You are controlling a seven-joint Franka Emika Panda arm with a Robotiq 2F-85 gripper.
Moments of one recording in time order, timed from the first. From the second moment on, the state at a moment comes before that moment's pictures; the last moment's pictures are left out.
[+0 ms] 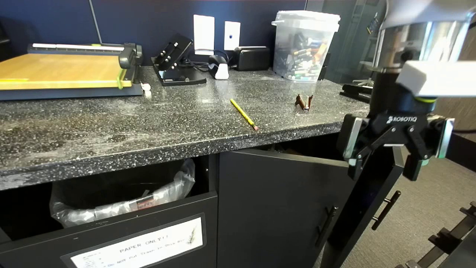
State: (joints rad) arm 0.07 0.25 0.14 -2.32 0.00 2.36 0.67
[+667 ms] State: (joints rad) arm 0.21 0.52 0.00 -2.15 0.00 2.55 0.77
